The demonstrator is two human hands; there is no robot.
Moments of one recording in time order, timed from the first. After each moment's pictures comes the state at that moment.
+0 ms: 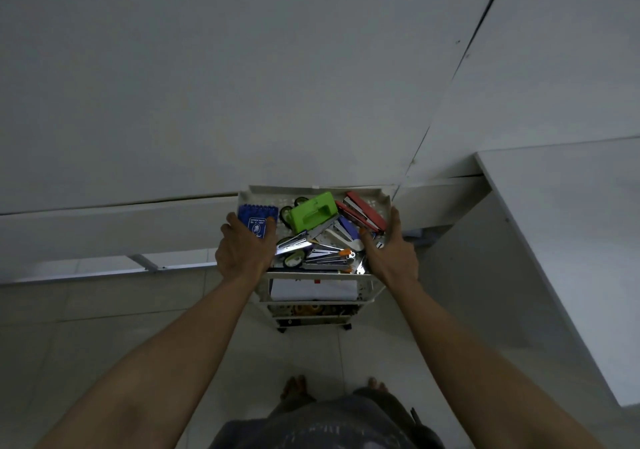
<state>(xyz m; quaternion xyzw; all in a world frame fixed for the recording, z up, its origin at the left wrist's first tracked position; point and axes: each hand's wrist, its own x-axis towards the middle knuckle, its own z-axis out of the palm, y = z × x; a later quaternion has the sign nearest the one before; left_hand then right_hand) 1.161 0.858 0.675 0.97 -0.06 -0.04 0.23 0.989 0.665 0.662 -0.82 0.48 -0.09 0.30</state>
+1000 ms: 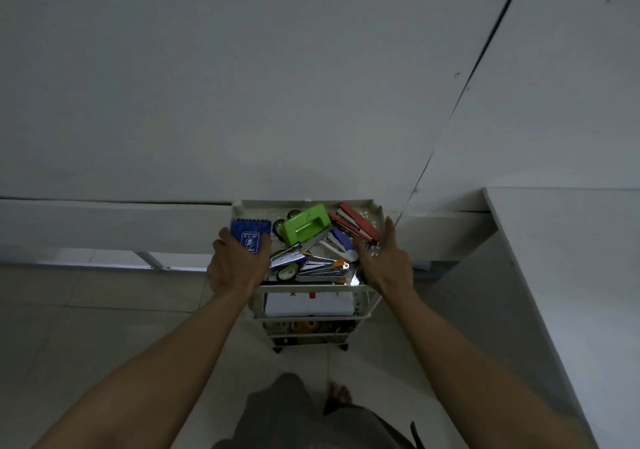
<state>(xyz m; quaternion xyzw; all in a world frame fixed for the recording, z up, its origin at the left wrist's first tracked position) 1.129 0.831 0.676 0.97 0.00 -0.01 0.25 0.995 0.608 0.663 -0.86 0.39 -0.06 0.31</state>
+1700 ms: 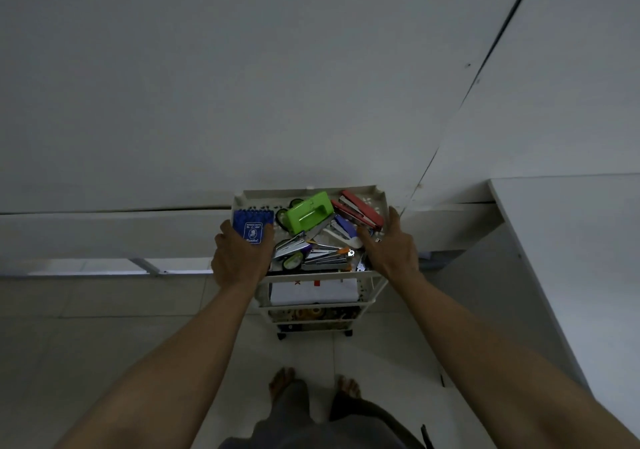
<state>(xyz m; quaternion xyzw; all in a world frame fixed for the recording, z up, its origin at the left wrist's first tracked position) 1.172 0.818 0.672 0.96 0.00 -0.01 0.29 1.035 0.593 0.668 -0.86 0.42 -0.06 0.29</state>
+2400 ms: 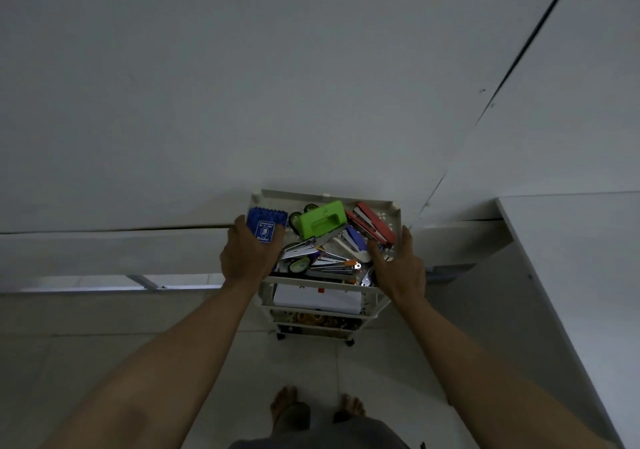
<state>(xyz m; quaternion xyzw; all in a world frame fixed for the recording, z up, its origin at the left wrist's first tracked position) 1.227 0.798 0.674 0.94 -0.08 -0.03 0.32 1.052 0.596 0.661 -0.82 0.46 -0.10 0.32</state>
